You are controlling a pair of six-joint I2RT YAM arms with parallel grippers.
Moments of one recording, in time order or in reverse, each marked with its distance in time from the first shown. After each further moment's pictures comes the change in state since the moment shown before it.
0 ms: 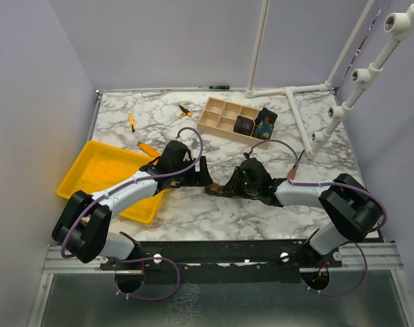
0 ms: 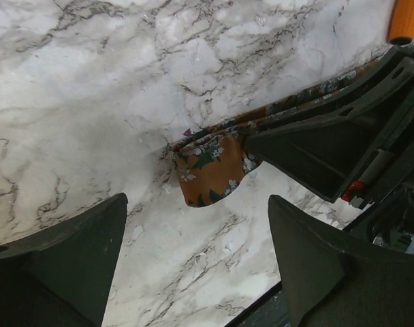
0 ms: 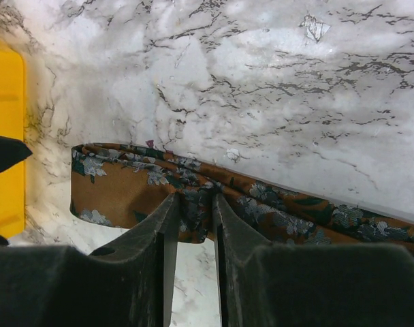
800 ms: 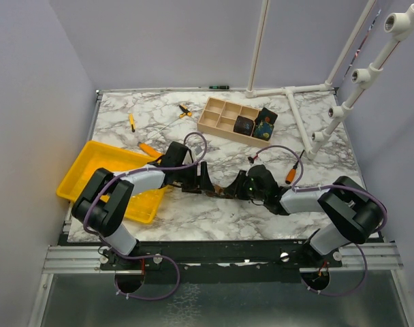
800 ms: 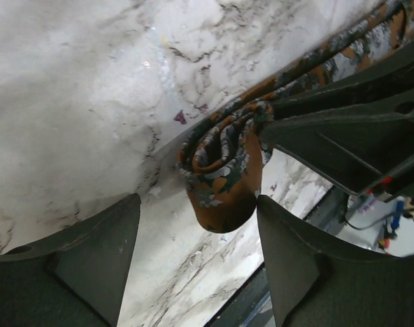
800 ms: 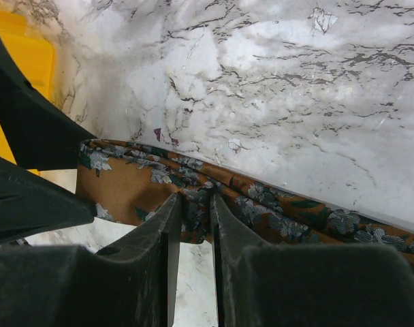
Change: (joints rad) left arm 0.068 0.235 0.002 0.092 0.294 0.005; right arm -0.014 -0.022 -0.164 0.276 -0.051 -0.023
